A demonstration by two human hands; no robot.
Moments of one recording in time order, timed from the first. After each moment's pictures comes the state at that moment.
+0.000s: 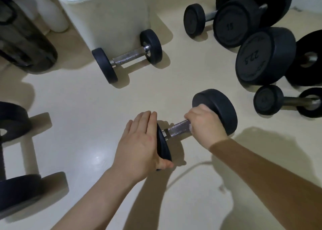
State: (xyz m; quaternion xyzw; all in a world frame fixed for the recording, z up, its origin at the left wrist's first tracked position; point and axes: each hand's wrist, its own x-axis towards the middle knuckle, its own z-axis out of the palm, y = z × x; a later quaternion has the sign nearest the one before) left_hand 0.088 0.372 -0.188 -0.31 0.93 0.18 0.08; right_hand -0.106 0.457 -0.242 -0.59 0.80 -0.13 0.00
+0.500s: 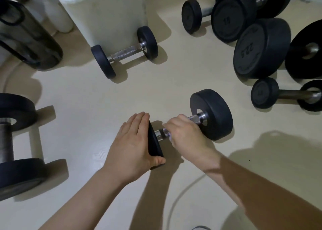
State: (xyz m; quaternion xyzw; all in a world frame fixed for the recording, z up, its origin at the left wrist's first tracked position) left_hand 0.098 0.411 -0.185 -0.33 0.92 0.20 0.06; right_hand -0.062 0.489 -0.245 -0.65 0.74 -0.17 0.03
